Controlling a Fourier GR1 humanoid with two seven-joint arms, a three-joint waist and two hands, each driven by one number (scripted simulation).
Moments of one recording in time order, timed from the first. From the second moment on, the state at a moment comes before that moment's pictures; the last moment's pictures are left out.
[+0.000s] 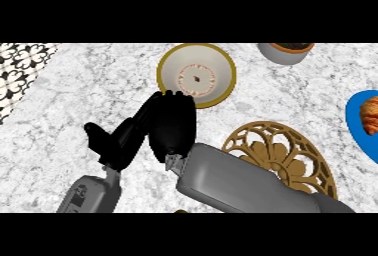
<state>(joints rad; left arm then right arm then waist) -0.22 0.10 -0.26 -1.48 0.25 -0.04 0.15 -0.96 -0.02 0.84 -1.27 0.78 0.06 1.17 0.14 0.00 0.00</state>
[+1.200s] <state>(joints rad) -0.20 0.12 -0.21 -1.49 0.25 -0.04 0.14 -1.45 -0.01 0.70 -0.92 0.71 -0.08 1.17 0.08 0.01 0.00</state>
